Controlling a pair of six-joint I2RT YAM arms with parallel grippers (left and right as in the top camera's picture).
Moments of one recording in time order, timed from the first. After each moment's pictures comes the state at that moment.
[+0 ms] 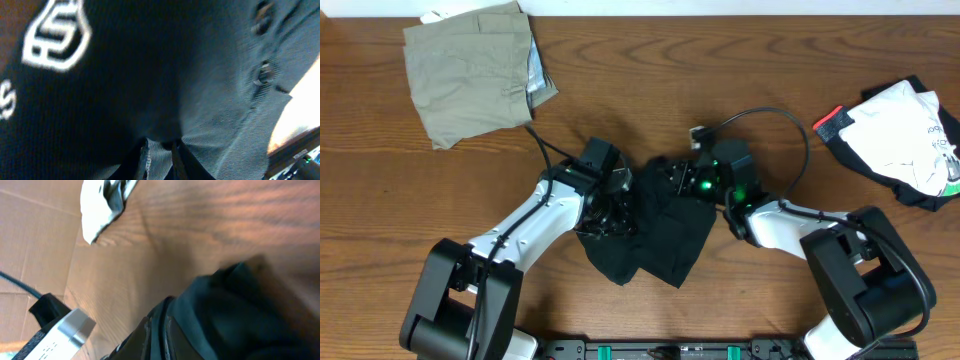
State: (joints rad) left arm -0.43 1.63 0.88 -0.69 0.47 -0.43; right arm 0.49 1.78 0.67 0.56 -0.49 0.83
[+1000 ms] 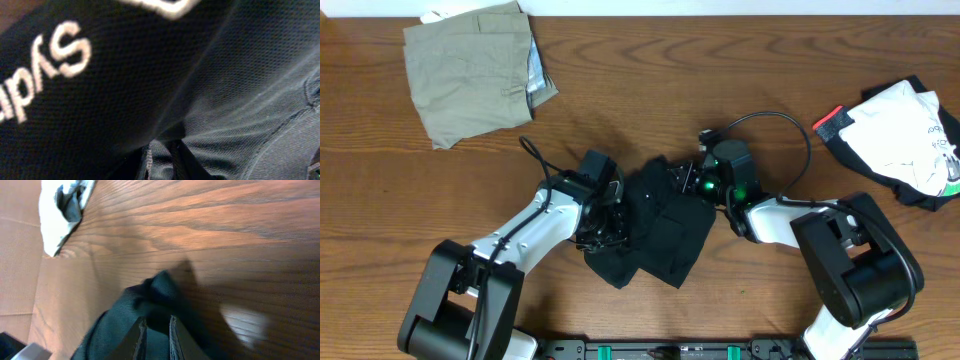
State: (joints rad) left arm -0.43 1.62 0.80 -0.68 0.43 -0.52; right arm 0.43 1.86 0.67 0.55 -0.41 0.80
